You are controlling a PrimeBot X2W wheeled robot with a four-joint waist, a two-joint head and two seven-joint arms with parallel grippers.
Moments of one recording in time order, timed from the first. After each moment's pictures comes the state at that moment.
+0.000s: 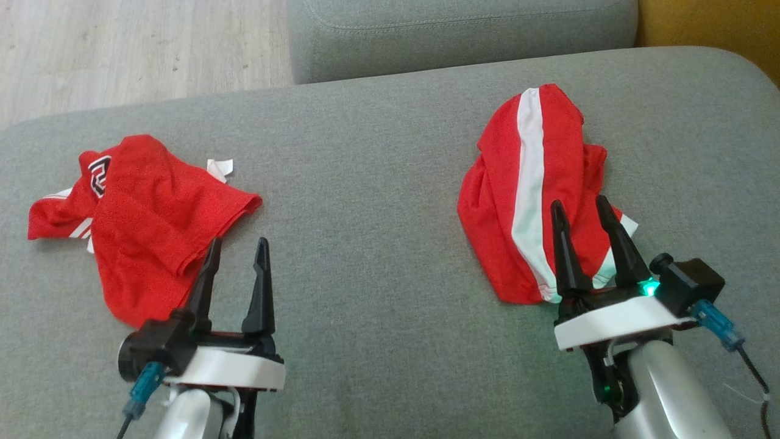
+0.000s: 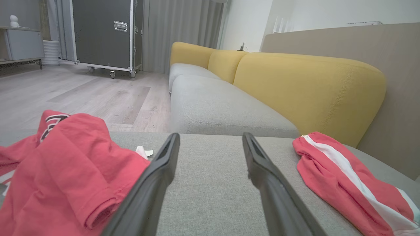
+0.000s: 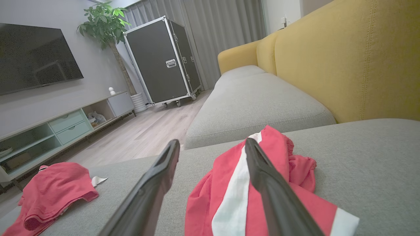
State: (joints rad) left arm -0.12 0.09 -0.22 0.25 -0.32 -0.06 -0.25; right arm -0.17 -0.05 0.17 0.30 0.30 0.13 -0.26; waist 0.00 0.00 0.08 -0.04
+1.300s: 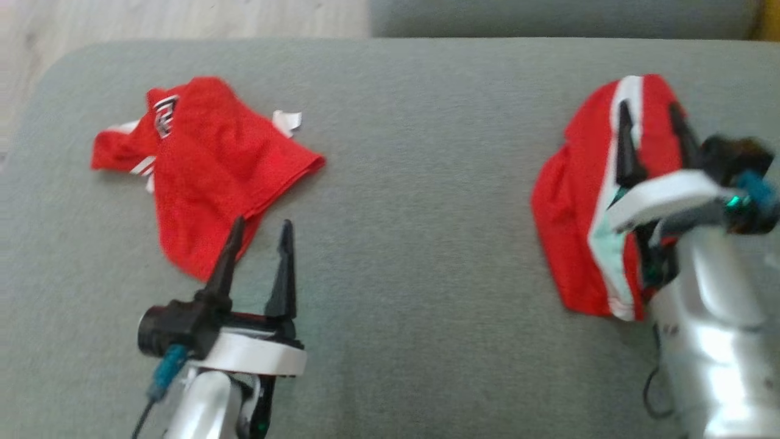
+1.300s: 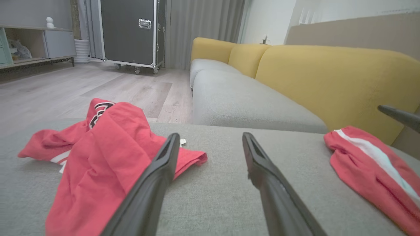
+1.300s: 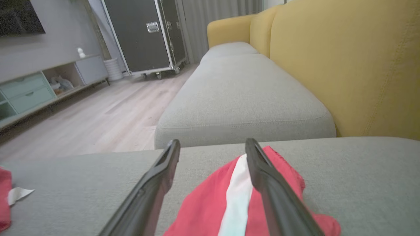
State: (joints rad) left arm -0.16 0.05 -0.22 0.24 -0.26 -0.11 -0.25; right arm -0.55 -0.05 -0.08 0.66 0.10 0.13 -0.20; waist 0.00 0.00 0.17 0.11
